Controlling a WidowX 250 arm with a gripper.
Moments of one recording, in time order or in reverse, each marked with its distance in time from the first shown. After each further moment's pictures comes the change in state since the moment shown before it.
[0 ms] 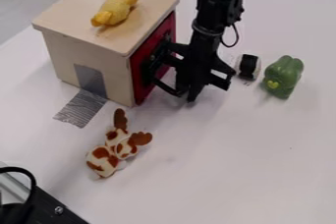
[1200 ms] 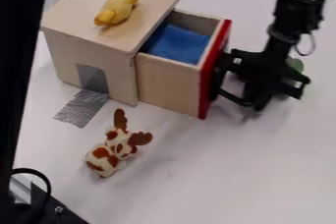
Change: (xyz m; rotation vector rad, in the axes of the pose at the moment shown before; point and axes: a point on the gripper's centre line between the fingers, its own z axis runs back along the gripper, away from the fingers) arm 0.020 -0.093 0.022 -0.032 -0.001 -0.023
